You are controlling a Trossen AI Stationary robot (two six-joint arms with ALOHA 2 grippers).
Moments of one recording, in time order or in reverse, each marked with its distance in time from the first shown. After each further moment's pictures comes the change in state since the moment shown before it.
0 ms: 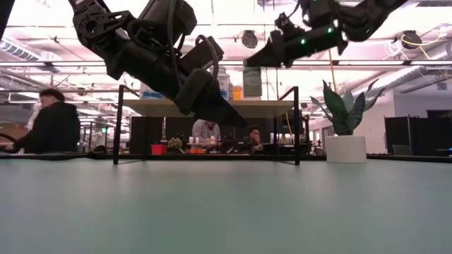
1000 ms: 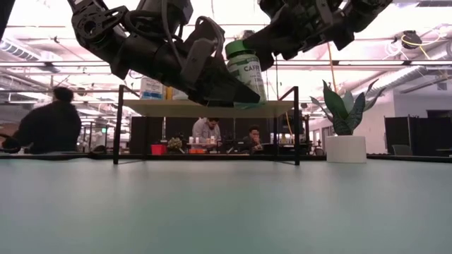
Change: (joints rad) left arm -0.014 0.009 -0.001 0.161 0.105 -0.045; right arm 0.428 0.118 0.000 -0.140 -0.306 0.070
